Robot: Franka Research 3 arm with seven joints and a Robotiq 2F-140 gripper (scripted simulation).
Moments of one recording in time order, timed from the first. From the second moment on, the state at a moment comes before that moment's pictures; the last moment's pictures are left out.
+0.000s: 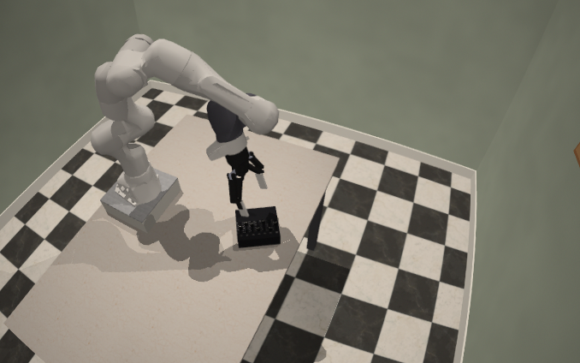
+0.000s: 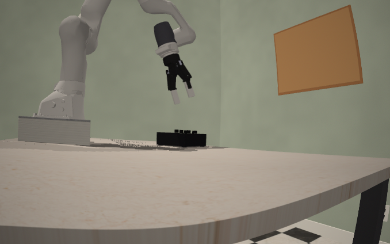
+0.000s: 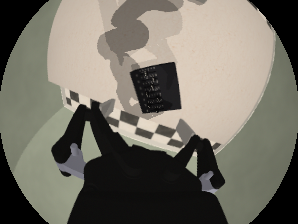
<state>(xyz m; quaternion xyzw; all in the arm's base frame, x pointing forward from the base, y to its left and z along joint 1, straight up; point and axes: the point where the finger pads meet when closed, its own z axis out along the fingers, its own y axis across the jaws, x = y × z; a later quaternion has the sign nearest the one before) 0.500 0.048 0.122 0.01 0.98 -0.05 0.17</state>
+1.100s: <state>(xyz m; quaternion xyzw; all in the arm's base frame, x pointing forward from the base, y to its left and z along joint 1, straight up) 0.477 0.053 0.093 -0.49 0.85 -0.12 0.15</state>
